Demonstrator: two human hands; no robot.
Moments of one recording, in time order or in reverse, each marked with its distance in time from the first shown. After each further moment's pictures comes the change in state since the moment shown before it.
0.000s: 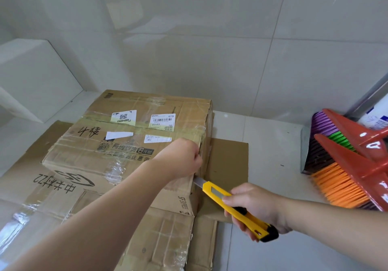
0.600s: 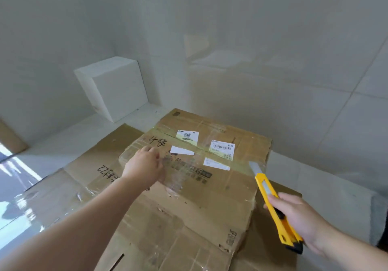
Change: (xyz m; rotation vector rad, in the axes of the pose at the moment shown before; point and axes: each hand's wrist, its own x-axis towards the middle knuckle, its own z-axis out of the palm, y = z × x) left_hand -0.084 -0.182 -0.037 0.065 0.427 -0.533; right_hand 0.040 -0.052 0.004 -0.143 0.446 -0.218
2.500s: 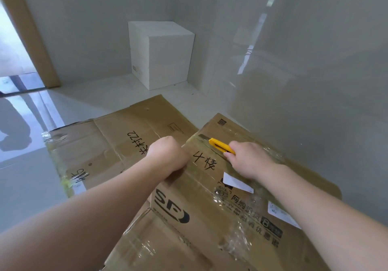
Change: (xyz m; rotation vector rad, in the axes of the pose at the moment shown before) left_hand -0.008 -0.073 -0.016 -0.282 -0.251 -0.481; right_hand 0.103 -0.158 0.185 -1.306 -0.025 -0.671
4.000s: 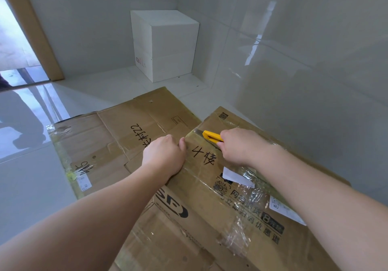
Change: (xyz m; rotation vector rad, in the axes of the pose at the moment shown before) left_hand 0.012 -0.025 0.039 0.013 0.322 0.101; right_hand 0.015 -0.030 -0.019 -0.178 -0.116 -0.108
